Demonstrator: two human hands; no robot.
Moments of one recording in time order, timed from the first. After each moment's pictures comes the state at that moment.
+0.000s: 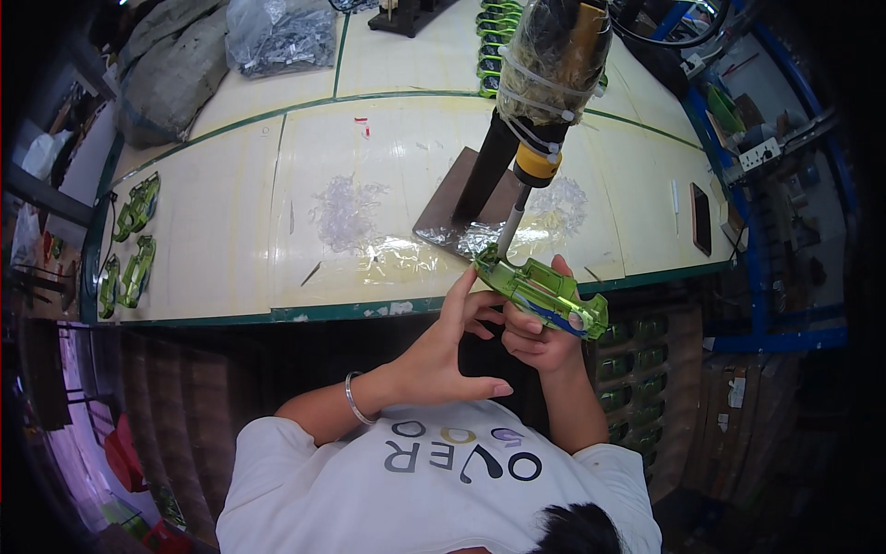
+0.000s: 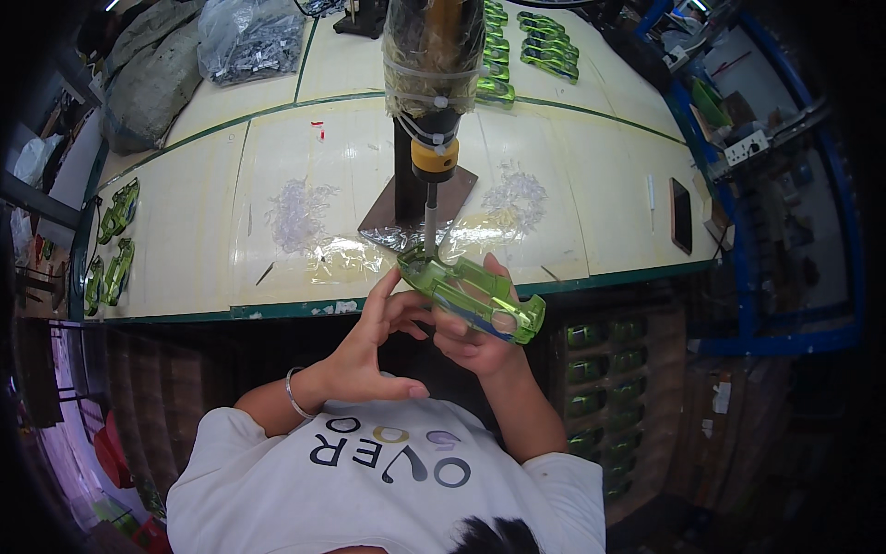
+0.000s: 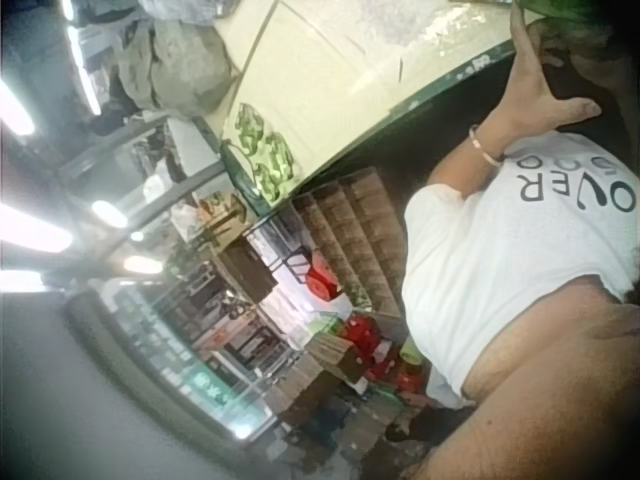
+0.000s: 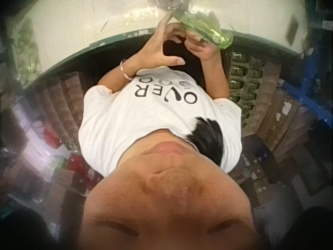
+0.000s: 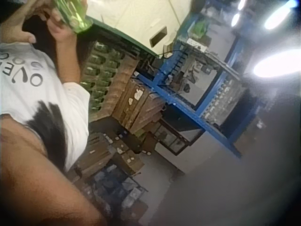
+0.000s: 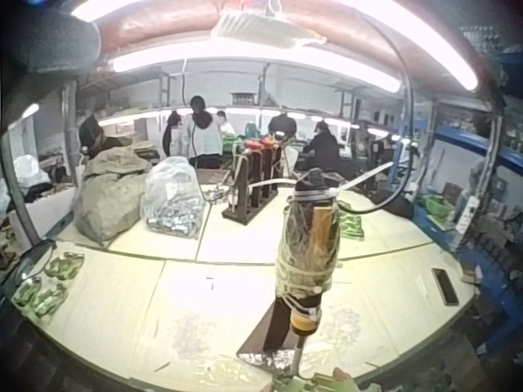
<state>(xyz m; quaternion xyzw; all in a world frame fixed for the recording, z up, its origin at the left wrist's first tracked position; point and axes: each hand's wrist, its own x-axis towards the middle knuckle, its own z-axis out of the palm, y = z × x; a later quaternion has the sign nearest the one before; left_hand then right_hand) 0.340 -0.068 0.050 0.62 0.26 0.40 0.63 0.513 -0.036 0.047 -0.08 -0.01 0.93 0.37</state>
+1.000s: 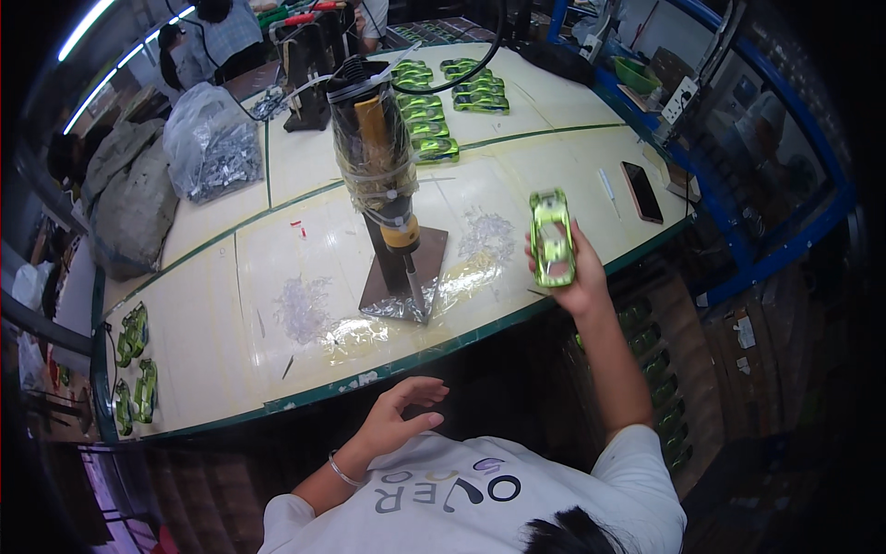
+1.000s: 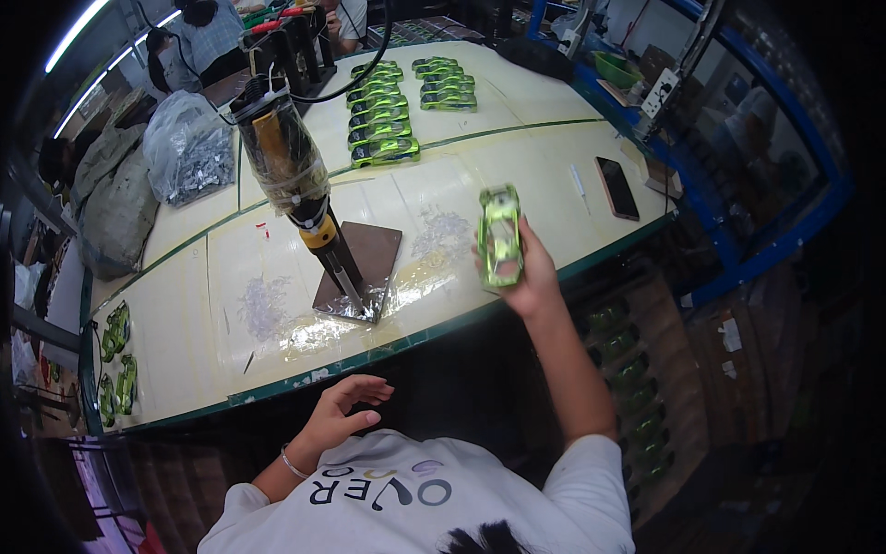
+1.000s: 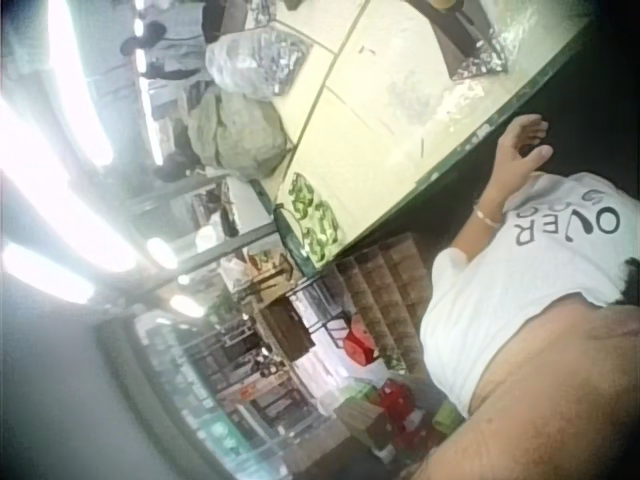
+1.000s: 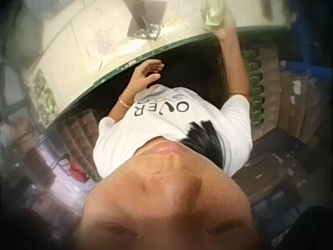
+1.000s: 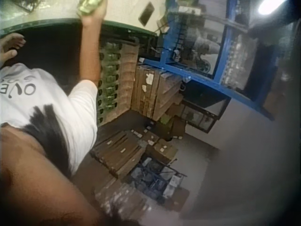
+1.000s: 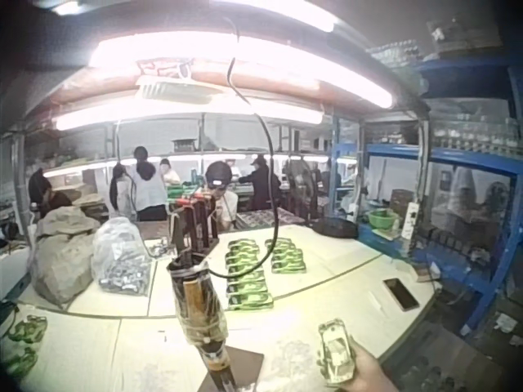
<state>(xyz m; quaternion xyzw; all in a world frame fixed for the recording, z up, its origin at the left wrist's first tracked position) 0.322 -0.082 0.020 0.56 0.33 0.30 0.69 0.609 0.027 0.066 -0.35 -0.14 0.68 0.62</state>
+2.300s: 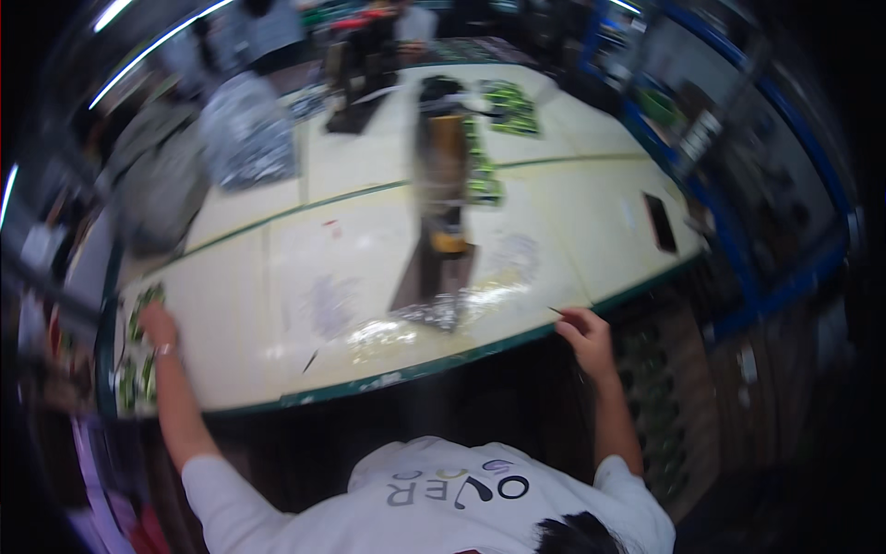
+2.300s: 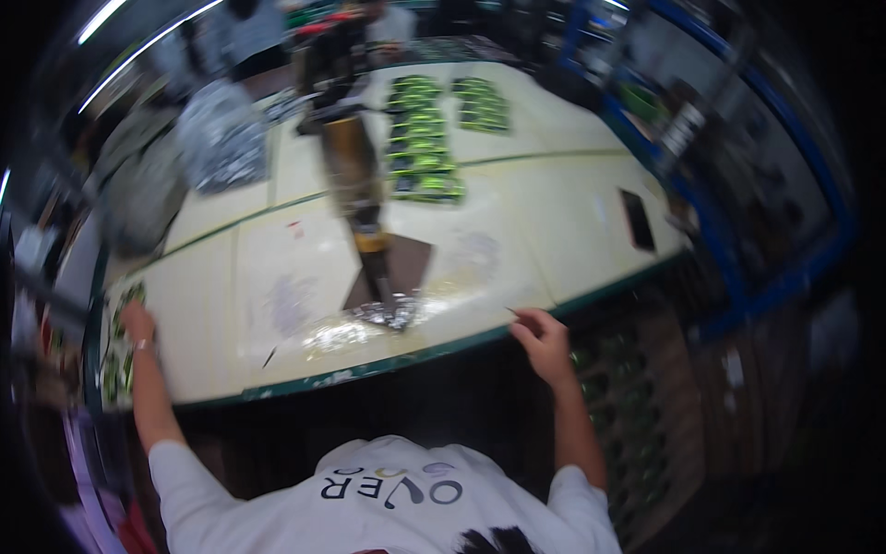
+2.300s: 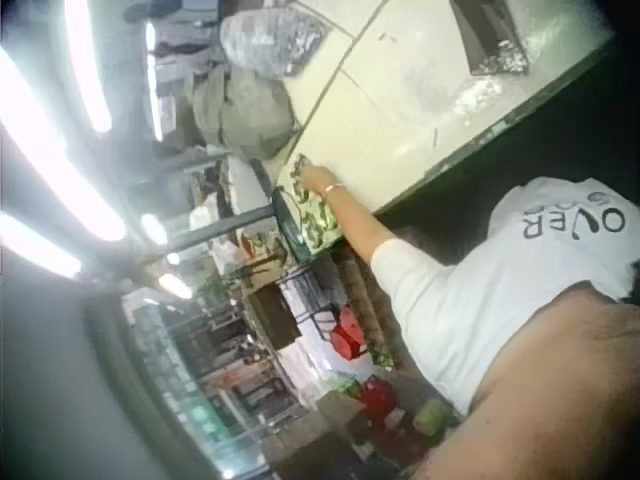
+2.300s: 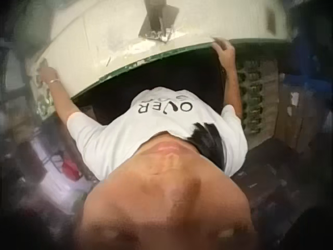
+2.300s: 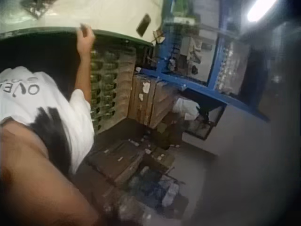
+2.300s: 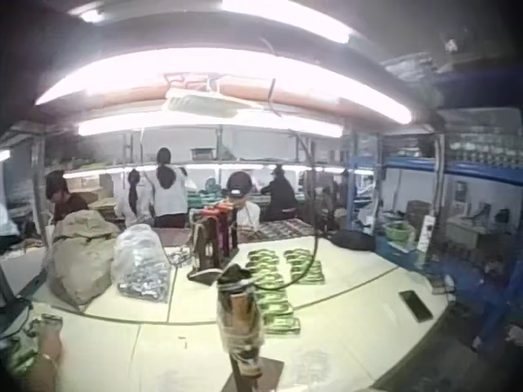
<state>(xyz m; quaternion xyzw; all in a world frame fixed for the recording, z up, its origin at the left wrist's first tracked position) -0.114 0.054 -0.016 0.52 0.79 0.00 -0.33 0.621 -0.039 0.009 -0.60 -0.52 0.36 0.49</state>
